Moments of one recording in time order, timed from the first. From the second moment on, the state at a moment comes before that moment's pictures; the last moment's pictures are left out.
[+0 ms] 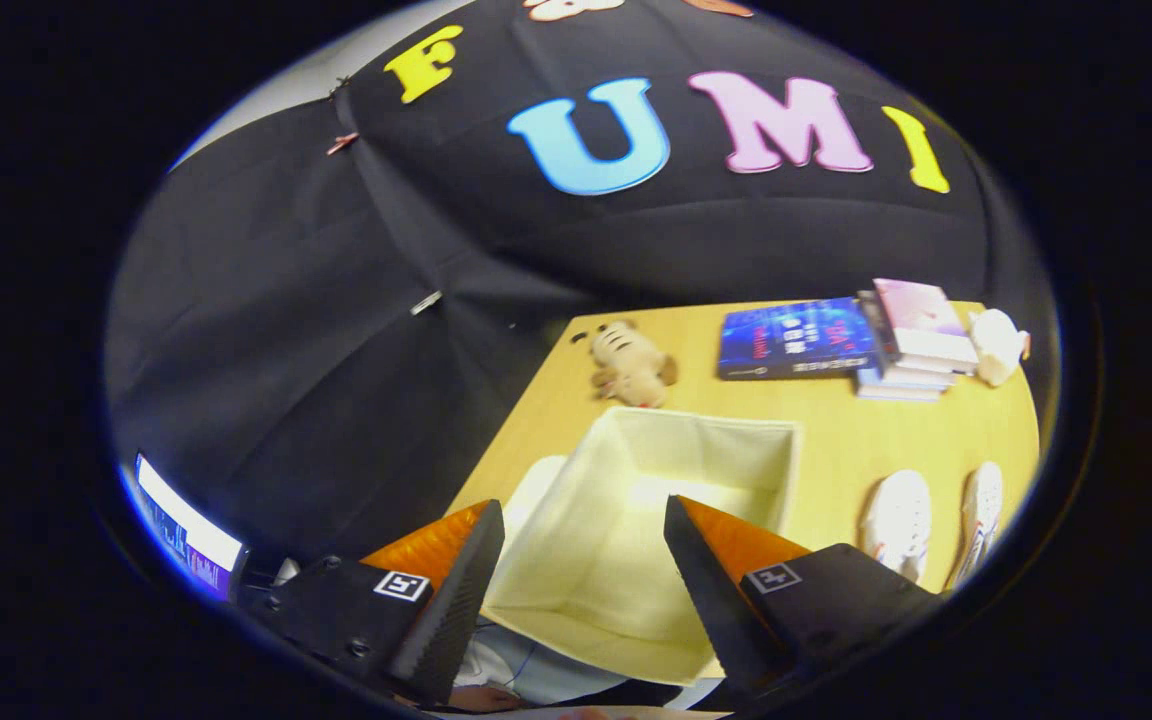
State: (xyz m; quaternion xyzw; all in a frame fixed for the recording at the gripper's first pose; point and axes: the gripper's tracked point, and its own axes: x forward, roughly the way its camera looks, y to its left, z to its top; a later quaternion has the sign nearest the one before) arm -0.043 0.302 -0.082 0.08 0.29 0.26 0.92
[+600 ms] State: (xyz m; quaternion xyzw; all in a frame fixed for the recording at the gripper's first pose) arm -0.012 0.058 -0.186 0.01 0.34 0.07 0.94
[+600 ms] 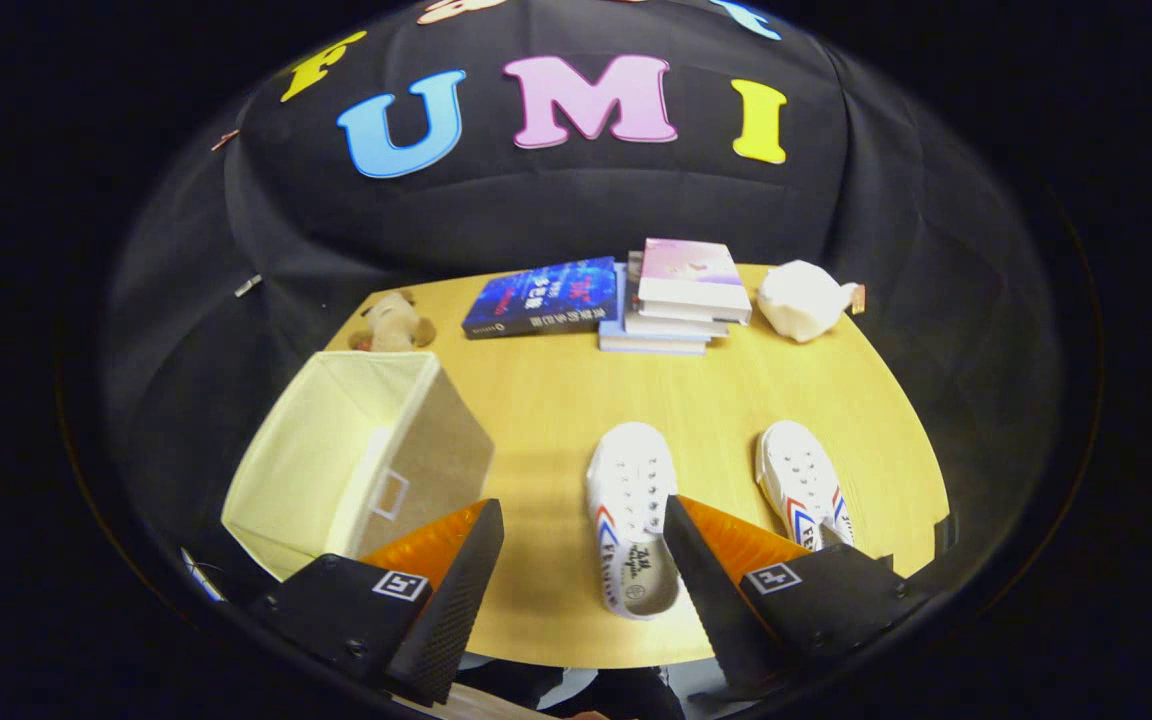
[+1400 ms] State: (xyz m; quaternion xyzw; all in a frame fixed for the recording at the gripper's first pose) arm 0.016 -0.003 -0.319 0.00 0.48 0.09 0.87
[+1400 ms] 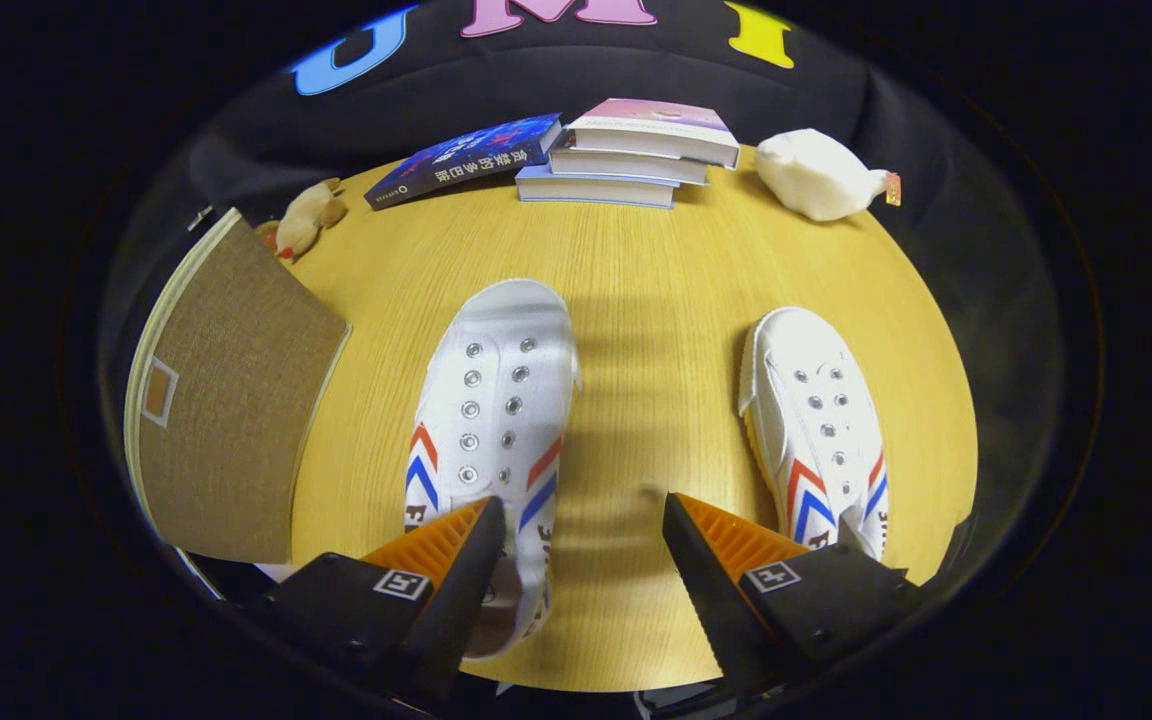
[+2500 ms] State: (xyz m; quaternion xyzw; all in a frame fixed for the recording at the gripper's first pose) arm 0.002 0.028 -0.263 0.14 0.47 0.12 0.86
